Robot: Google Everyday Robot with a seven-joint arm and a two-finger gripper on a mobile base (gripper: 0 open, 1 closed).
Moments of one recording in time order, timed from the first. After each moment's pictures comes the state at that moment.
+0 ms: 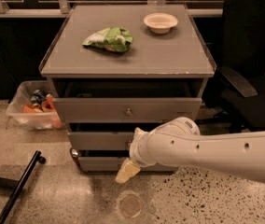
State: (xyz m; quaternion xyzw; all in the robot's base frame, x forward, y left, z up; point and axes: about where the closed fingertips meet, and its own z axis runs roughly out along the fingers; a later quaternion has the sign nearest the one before) arm 0.498 -0.010 0.621 -0.54 0.79 0.06 0.29
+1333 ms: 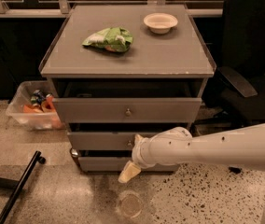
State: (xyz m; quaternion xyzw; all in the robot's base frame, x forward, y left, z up) arm 0.533 -0.009 0.537 -0.54 0.79 0.09 0.29
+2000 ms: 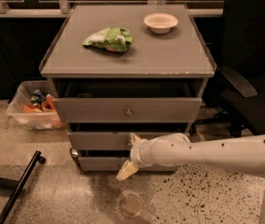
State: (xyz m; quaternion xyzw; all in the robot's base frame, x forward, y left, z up) arm 0.558 0.004 0.506 -0.56 0.74 0.11 0.34
